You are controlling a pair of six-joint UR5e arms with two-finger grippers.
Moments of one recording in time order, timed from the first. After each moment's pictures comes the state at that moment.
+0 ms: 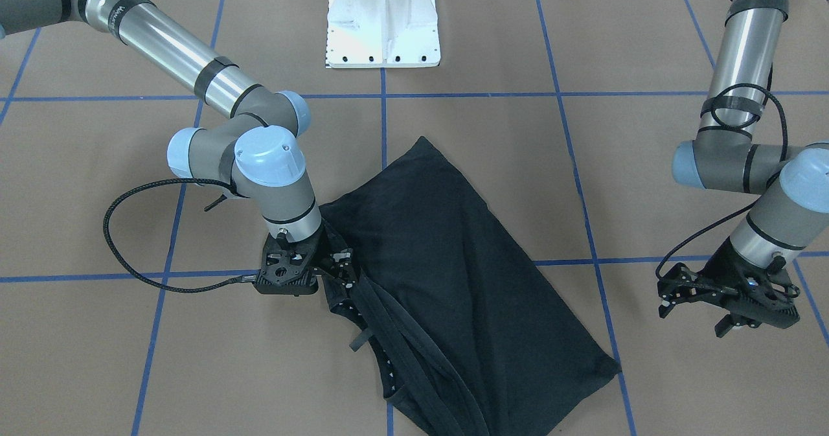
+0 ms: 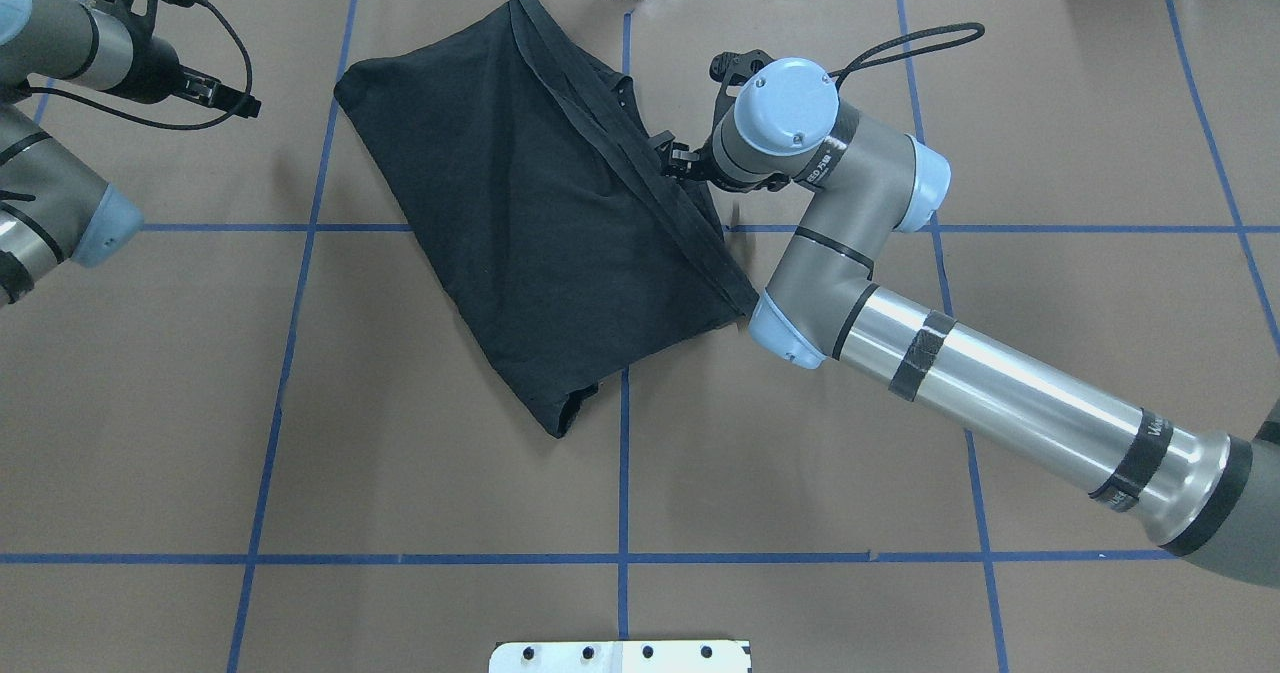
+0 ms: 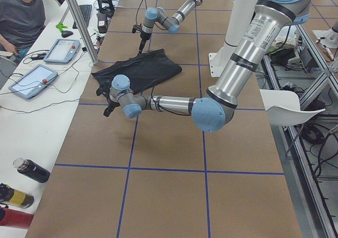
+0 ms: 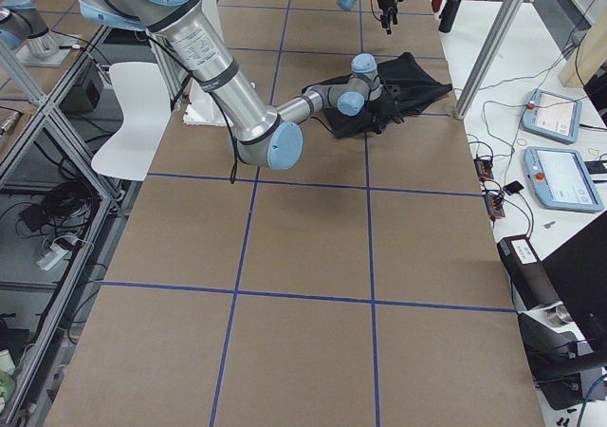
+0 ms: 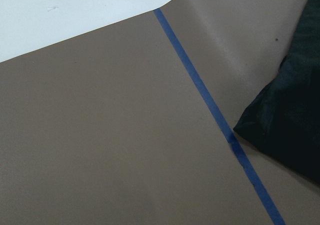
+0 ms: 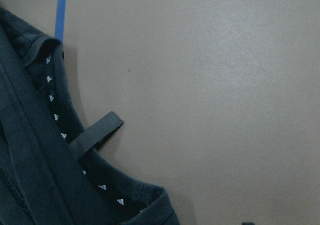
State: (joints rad) left arm -1.08 -2.07 -1.07 -2.50 -2.04 -0.50; right arm 0.68 -0.77 1.16 -1.05 1.75 1.24
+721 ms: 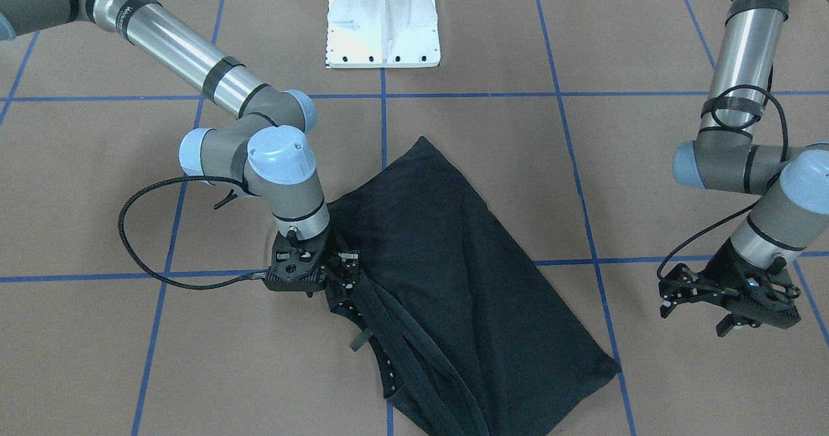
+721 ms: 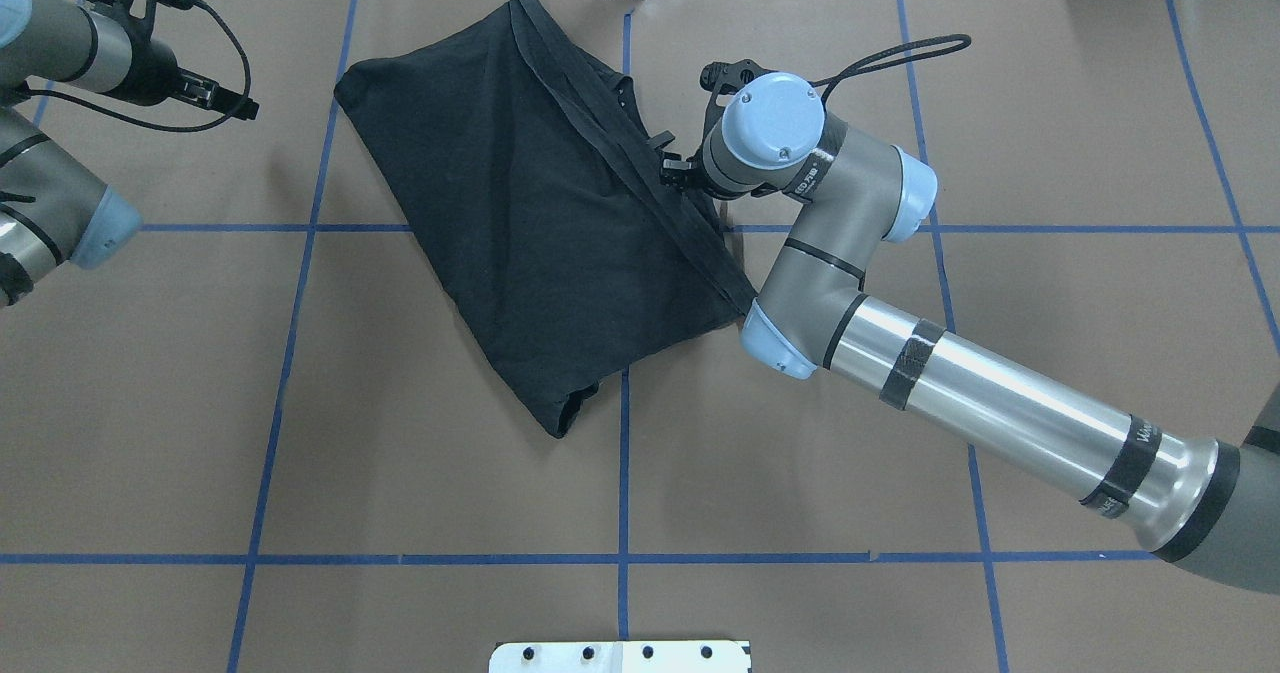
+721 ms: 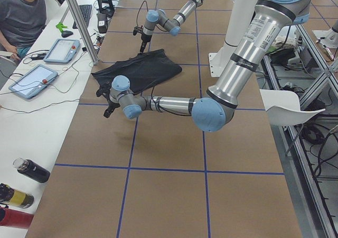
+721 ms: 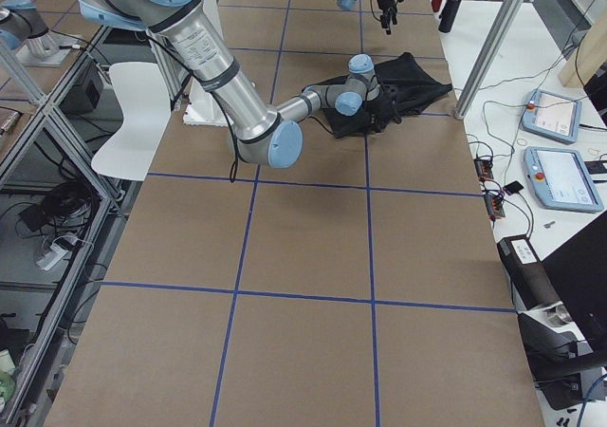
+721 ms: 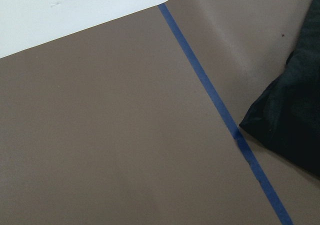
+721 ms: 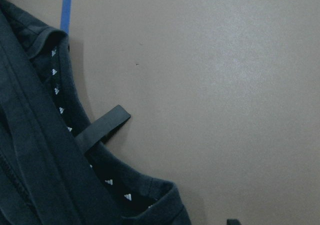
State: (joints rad) left arm -1.08 -2.07 -1.06 -2.50 -2.04 -0.50; right arm 0.66 -0.76 1.14 -1.05 1.72 1.24
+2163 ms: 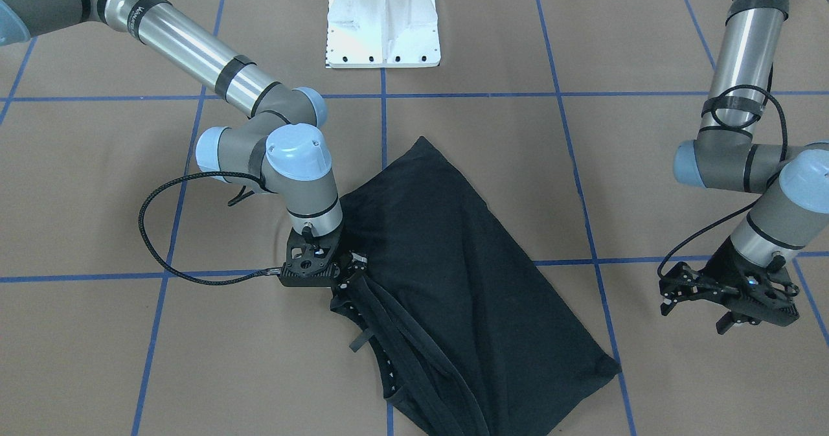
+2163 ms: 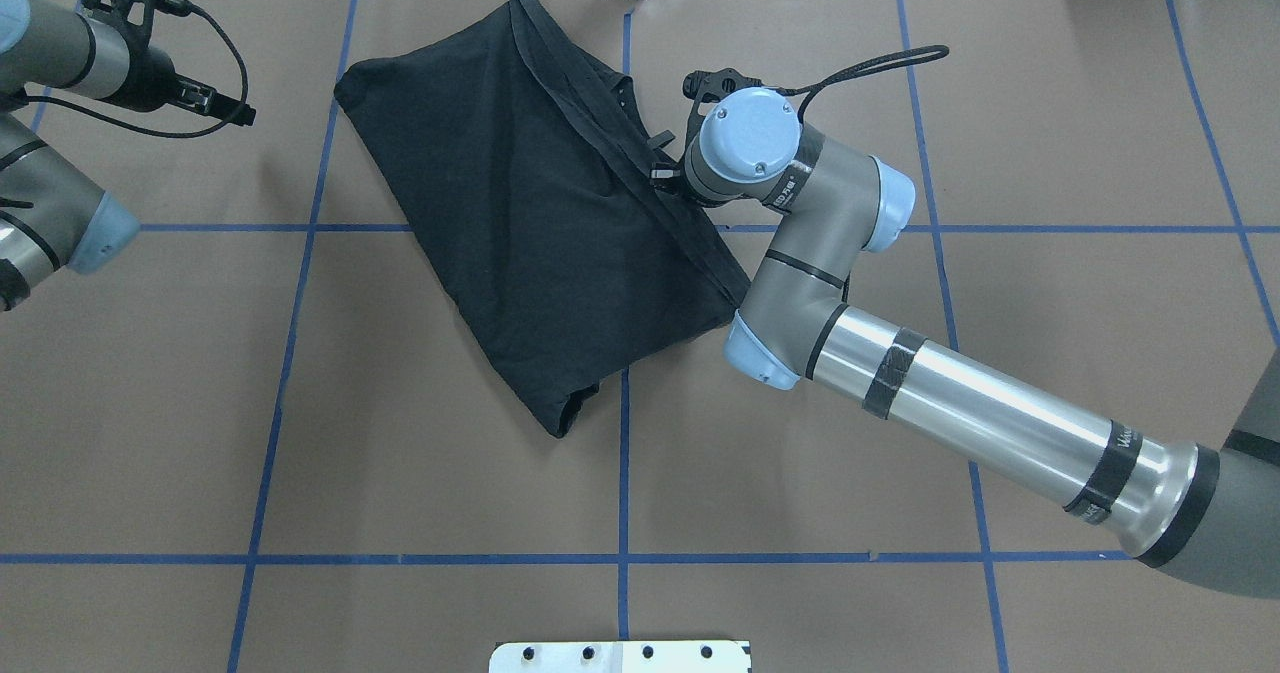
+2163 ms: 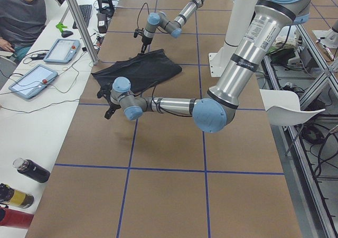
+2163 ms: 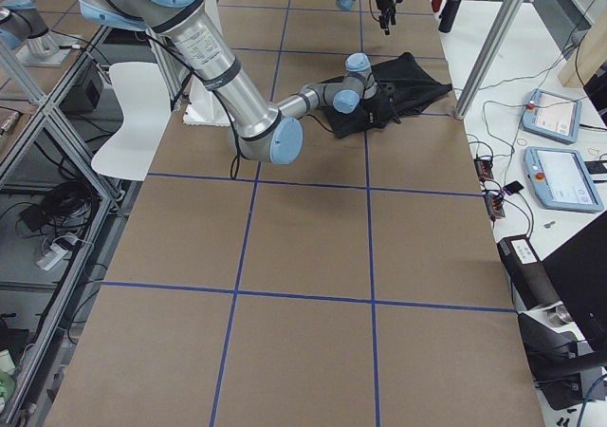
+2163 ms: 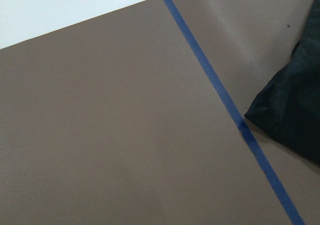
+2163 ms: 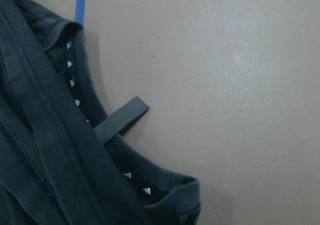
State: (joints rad) left arm -1.08 -2.06 -1.06 -2.51 -2.04 -0.50; right arm 0.64 -0.74 1.13 -1.05 1.69 1.25
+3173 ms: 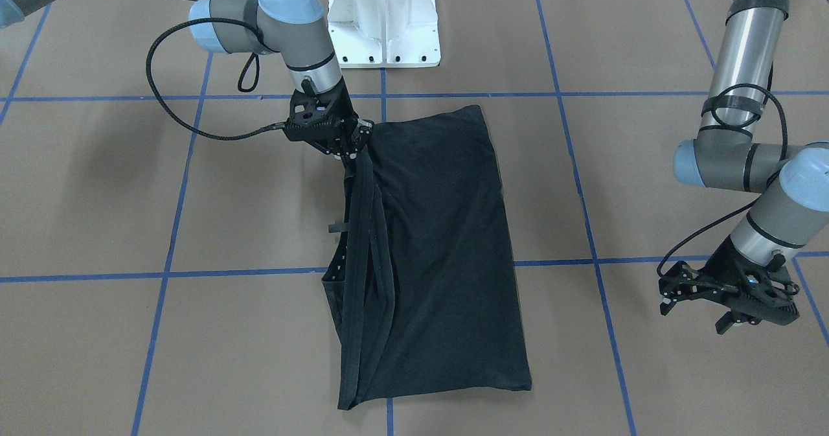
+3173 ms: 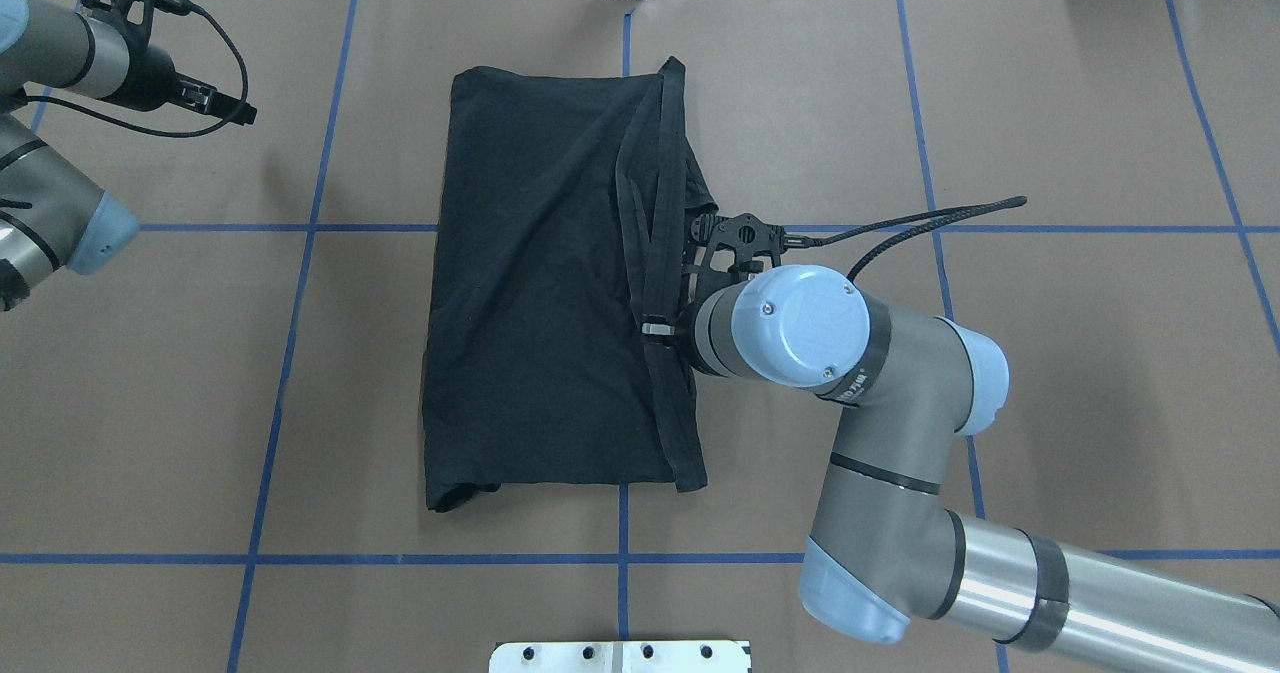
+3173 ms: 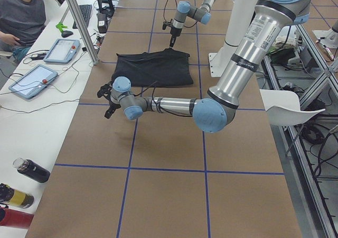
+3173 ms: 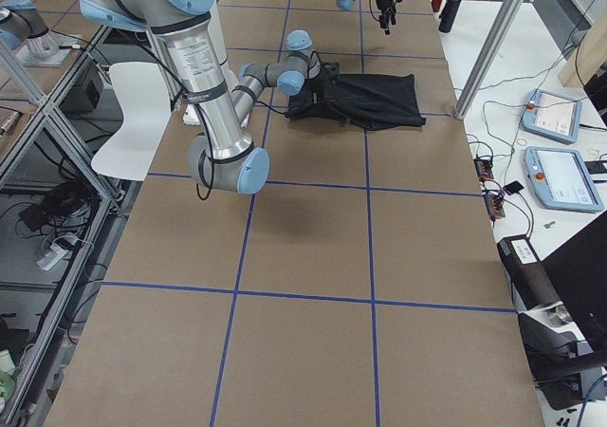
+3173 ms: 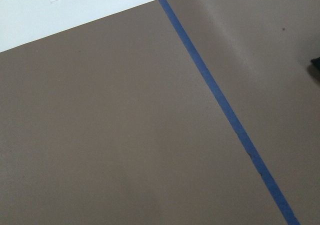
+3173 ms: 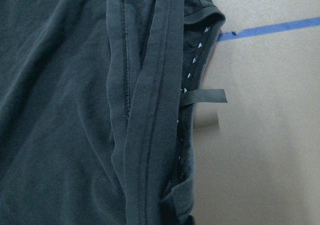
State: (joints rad) left arm -1.08 -2.05 -1.07 -2.51 -2.04 -0.50; right arm 0.41 -1.03 1.80 -1.36 1.62 1.41
